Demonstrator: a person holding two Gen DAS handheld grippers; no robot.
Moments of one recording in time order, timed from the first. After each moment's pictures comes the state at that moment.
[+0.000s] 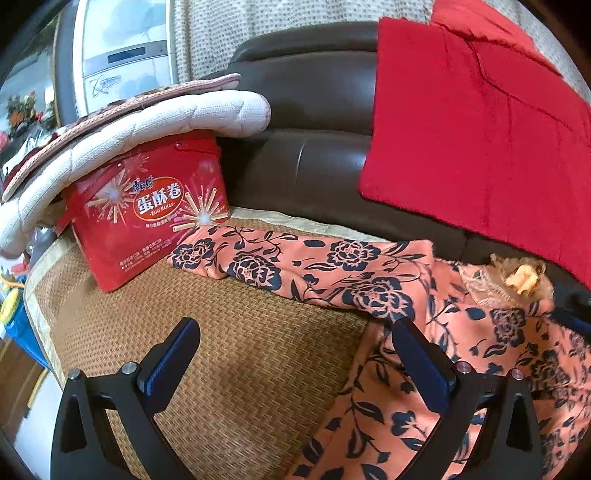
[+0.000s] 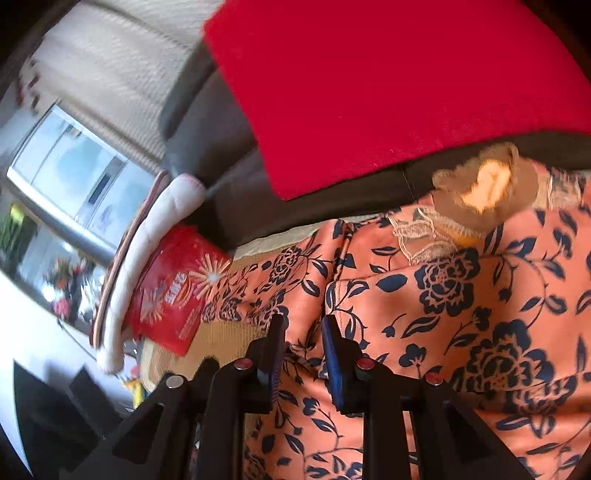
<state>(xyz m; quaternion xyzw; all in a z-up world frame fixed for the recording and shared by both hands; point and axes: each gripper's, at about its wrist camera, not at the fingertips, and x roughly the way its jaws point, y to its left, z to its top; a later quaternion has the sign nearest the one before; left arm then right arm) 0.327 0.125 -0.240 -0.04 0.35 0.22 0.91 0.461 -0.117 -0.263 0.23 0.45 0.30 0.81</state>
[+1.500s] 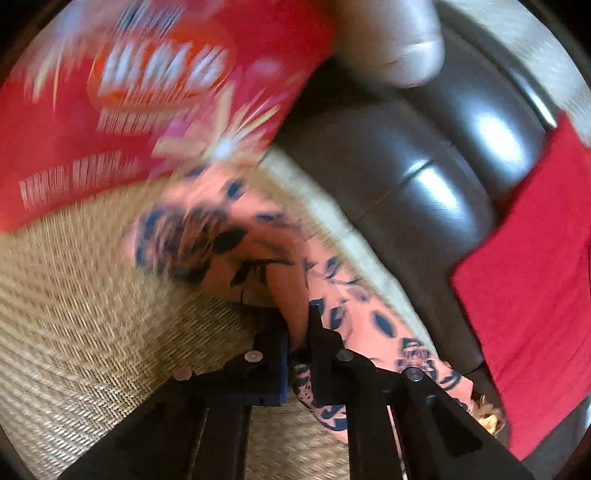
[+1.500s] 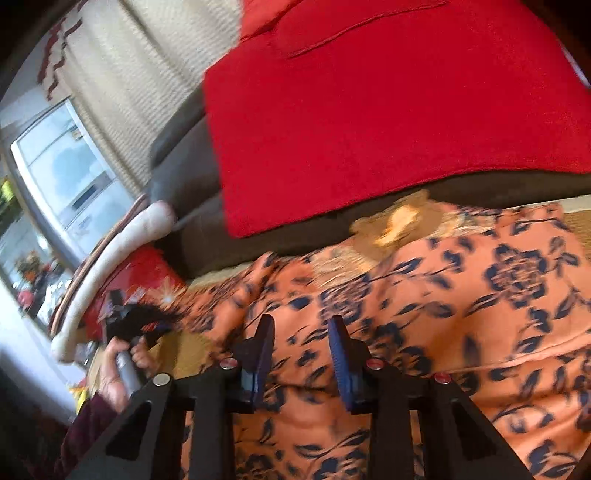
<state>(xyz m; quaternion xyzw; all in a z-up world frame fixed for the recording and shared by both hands) 0.429 0.296 -0.290 -0.35 0.36 0.19 0.85 0.425 -0.211 -0.278 0.21 0.34 0.22 0.89</state>
